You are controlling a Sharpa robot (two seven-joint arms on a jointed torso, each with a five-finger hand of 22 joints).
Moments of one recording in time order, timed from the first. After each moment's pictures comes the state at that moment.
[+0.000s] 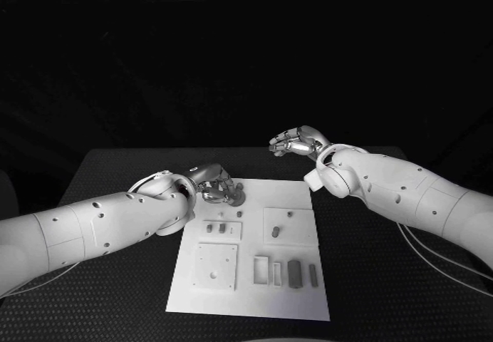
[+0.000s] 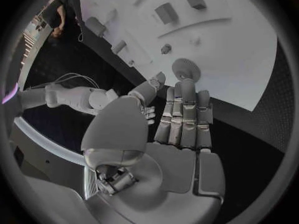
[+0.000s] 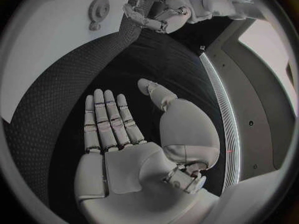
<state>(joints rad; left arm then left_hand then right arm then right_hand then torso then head) 1.27 -0.57 -0.23 1.25 -1.20 -0.33 -0.06 1.16 -0.12 0.52 -0.29 0.06 0.95 0.11 0.17 0.71 1.07 0.08 0.29 0.38 1.03 -0.03 1.08 0.39 0.01 0.60 -0.06 1.03 1.00 1.16 -0.55 0.08 0.99 -0.65 -0.21 0.18 1.00 -0.13 0.56 -0.23 0.40 0.75 0.20 0.29 0.40 0.92 0.20 0.23 0.07 0.78 0.19 0.42 0.33 0.19 0.51 0.23 0.32 0.99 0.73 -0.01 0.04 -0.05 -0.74</state>
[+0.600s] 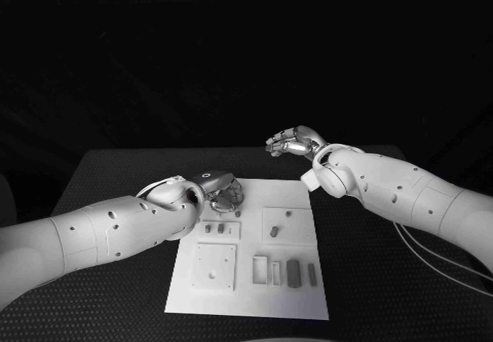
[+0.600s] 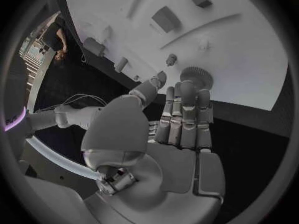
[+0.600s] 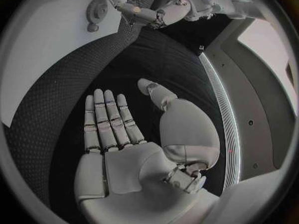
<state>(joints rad) 1.25 -0.52 -0.24 1.22 -1.38 -0.31 -0.01 1.18 -0.12 0.51 -0.29 0.09 0.96 0.11 0.17 0.68 1.10 0.08 0.21 0.32 1.07 -0.04 1.14 0.42 0.01 0.63 -0.06 1.05 1.00 1.16 -0.54 0.08 0.99 -0.65 -0.21 0.18 1.00 -0.13 0.56 -0.23 0.40 0.75 0.20 0.29 0.40 0.92 0.20 0.23 0.07 0.78 0.19 0.42 0.33 0.19 0.51 0.23 0.32 0.99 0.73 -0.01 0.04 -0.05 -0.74</state>
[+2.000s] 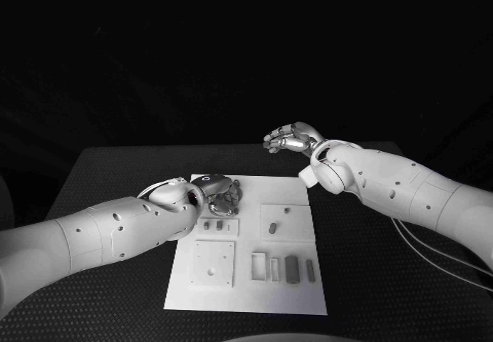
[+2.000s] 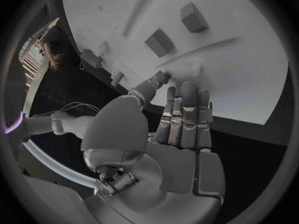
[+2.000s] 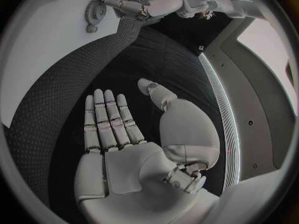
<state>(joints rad) 1.22 -0.49 -0.24 1.17 -1.42 -0.24 -0.04 1.15 -0.11 0.50 -0.28 0.09 0.95 0.12 0.16 0.65 1.12 0.08 0.16 0.29 1.08 -0.03 1.18 0.43 0.02 0.63 -0.06 1.08 1.00 1.16 -0.54 0.08 1.00 -0.65 -0.21 0.18 1.00 -0.13 0.56 -0.23 0.40 0.75 0.20 0.29 0.40 0.92 0.20 0.23 0.07 0.77 0.19 0.42 0.33 0.19 0.51 0.23 0.32 0.99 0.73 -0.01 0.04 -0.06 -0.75</state>
